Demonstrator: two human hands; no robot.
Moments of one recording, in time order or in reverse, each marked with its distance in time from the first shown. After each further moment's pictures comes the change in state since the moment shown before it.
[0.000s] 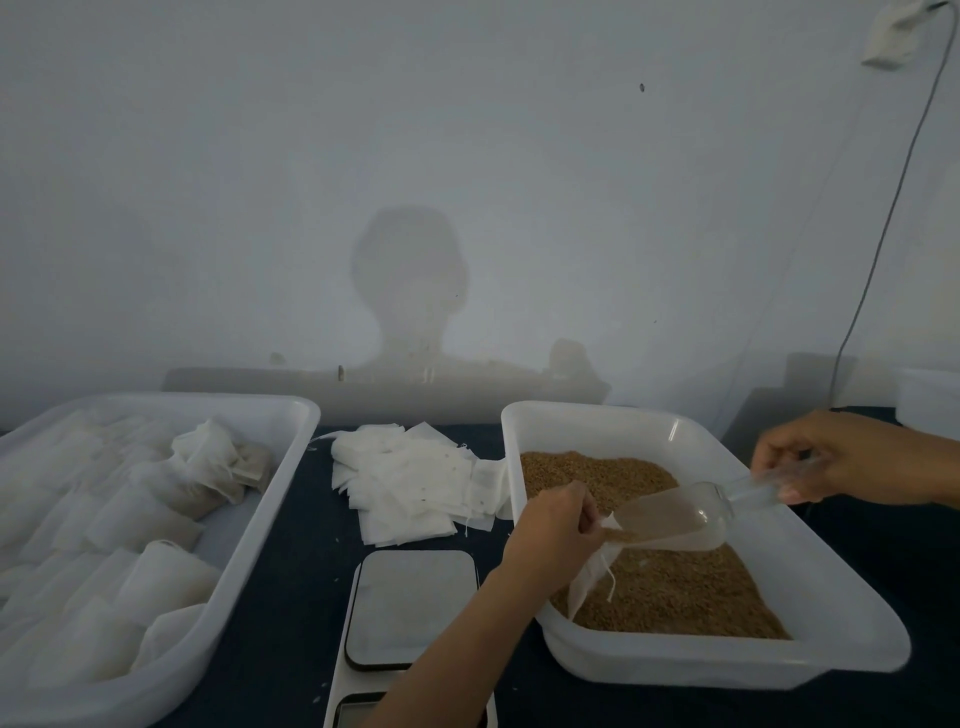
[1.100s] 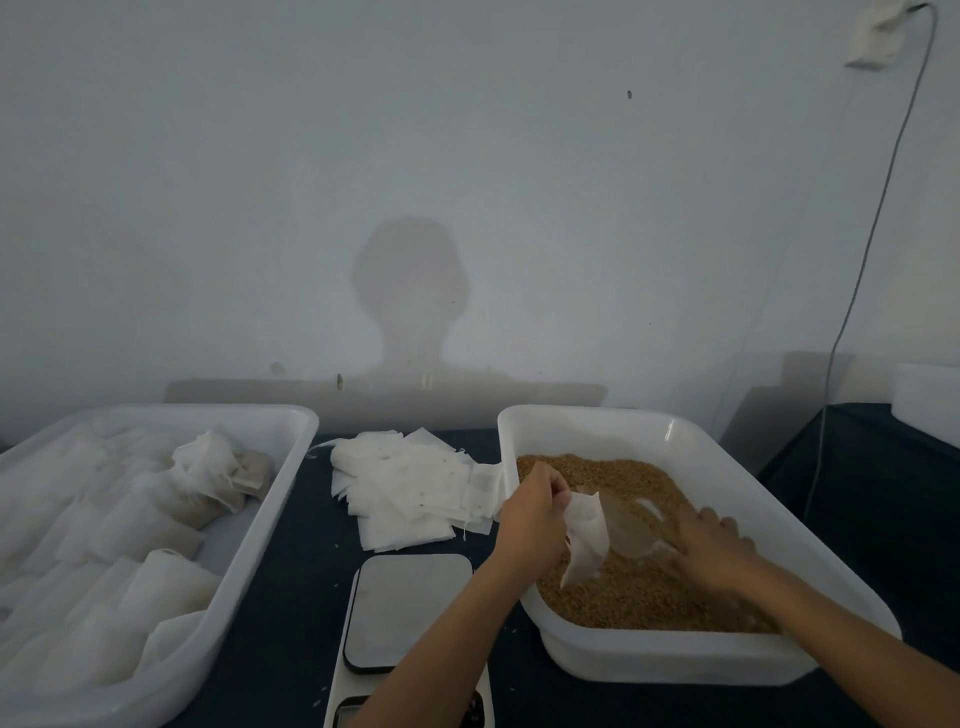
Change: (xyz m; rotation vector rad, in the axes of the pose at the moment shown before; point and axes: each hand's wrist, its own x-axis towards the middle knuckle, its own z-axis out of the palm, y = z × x) left_hand 0.006 -0.006 -0.005 -0.200 0.099 -0.226; right_hand 0.070 0.003 0.152 -0.177 0.075 0.377
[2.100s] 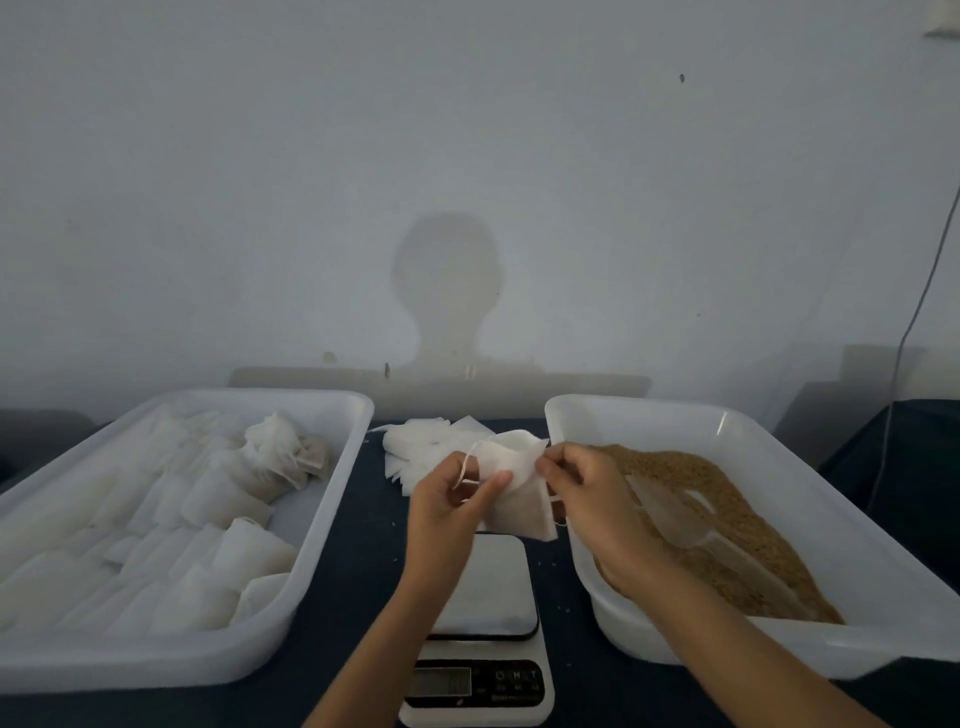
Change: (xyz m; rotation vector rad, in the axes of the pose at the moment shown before) left_hand -0.069 -0.037 -0.110 -0.459 0.330 0.159; right_hand -0.077 -0.188 -0.025 1.118 0.245 -0.426
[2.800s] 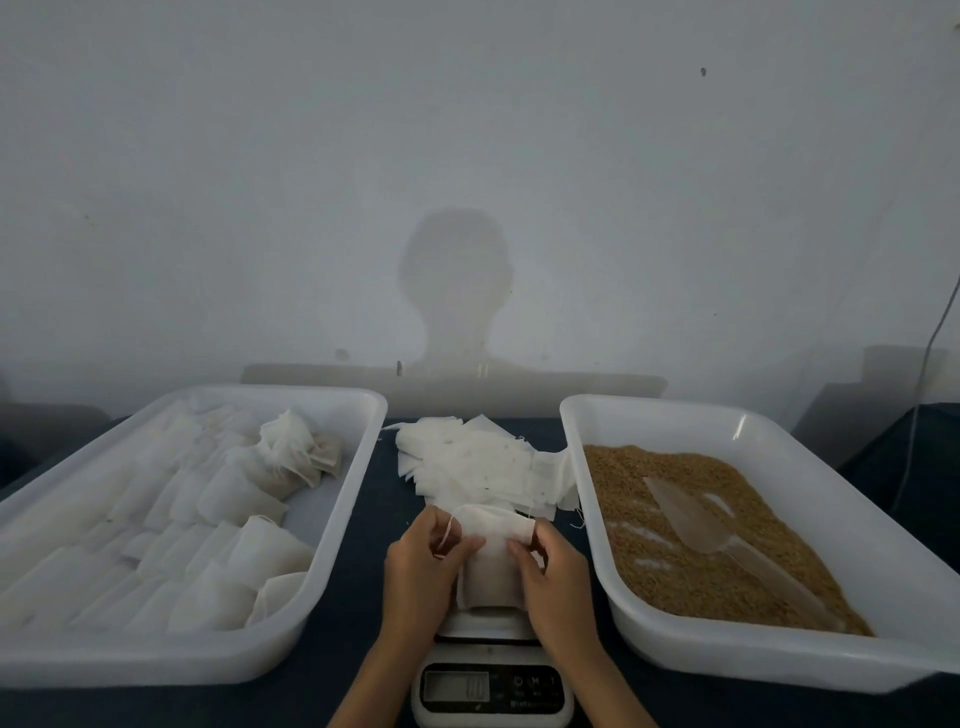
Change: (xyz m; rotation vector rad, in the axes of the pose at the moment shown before) left_hand -0.023 -0.056 -0.040 0.361 0.101 -0.173; right_hand -0.027 0.087 0.072 -0.083 0.106 -0.065
